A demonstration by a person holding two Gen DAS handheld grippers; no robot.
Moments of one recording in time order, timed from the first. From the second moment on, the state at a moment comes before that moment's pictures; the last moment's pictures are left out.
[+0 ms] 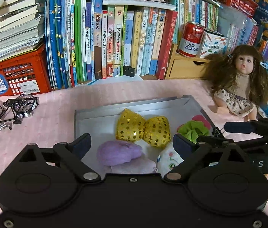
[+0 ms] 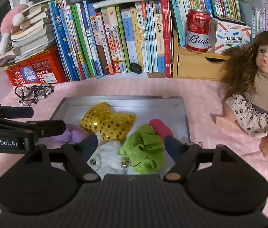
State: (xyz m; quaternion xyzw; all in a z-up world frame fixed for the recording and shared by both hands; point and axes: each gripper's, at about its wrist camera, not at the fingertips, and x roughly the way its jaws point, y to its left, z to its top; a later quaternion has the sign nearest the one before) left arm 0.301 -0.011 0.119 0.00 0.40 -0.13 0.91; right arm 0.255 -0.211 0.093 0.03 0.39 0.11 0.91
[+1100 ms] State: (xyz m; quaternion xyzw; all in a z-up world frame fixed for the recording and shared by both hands) left arm 0.122 -0.014 0.171 0.01 0.26 -0.21 0.94; right arm 0.117 -0.232 0.143 0.02 0.27 0.16 0.95
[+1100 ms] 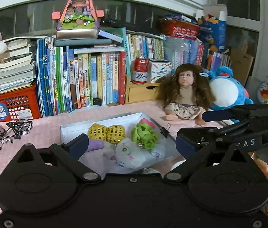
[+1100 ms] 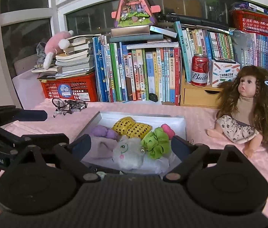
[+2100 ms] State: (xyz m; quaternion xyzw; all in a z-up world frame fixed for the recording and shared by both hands) left arm -0.008 -0.041 0.051 -0.01 0.25 -0.17 0.95; right arm 0.093 -0.306 0.082 0.10 0.23 0.04 0.97
